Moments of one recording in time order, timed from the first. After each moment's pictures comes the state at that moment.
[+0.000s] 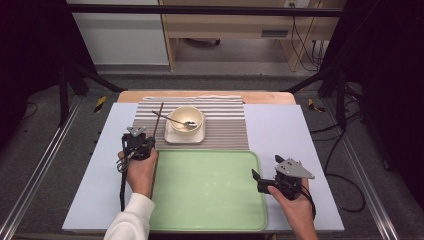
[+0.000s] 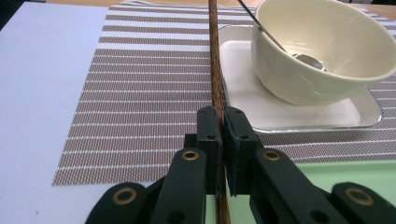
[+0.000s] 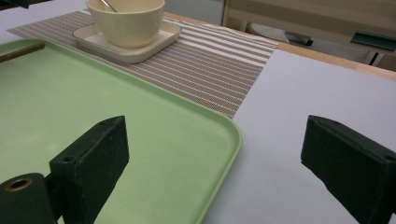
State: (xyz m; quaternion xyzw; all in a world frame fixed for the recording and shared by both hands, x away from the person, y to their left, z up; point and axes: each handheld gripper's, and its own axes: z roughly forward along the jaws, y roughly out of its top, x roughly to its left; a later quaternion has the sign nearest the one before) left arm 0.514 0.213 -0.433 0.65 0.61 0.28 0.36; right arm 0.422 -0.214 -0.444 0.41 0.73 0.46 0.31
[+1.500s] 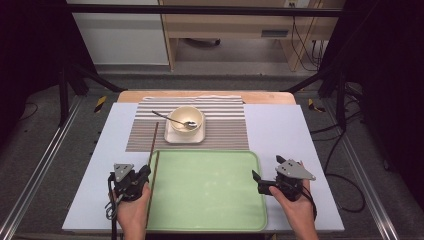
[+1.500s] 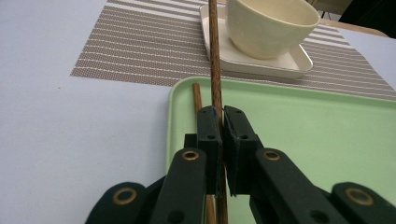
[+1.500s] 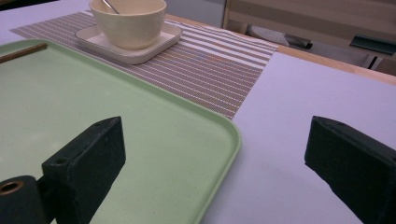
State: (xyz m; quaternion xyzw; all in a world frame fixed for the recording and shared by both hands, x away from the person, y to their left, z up) left arm 0.406 0.214 -0.446 0.61 0.61 0.27 0.43; right arm 0.419 -0.215 -0.443 0.40 0.73 0.46 0.31
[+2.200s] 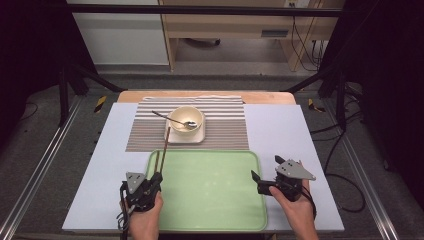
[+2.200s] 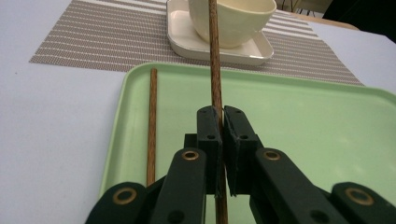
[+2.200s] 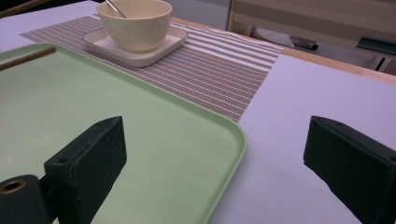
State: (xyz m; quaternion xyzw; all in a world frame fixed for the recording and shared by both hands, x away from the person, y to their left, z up) left arm 0.381 0.180 -0.448 0.62 0.60 0.26 0.44; right arm 0.418 -0.214 -0.442 0.40 0.73 0.47 0.30
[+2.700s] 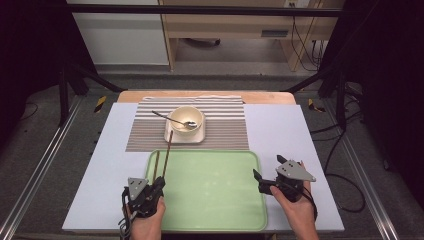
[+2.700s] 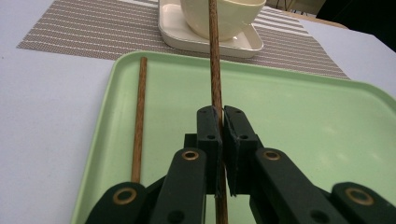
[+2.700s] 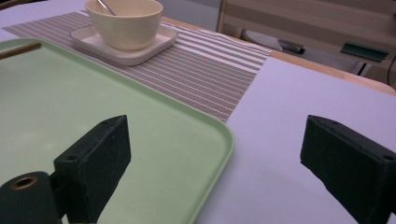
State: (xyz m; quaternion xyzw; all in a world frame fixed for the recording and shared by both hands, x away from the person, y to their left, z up) left arm 0.369 0.173 -0.453 0.61 0.60 0.26 0.45; right arm 0.417 -0.216 -0.441 0.40 0.72 0.45 0.33
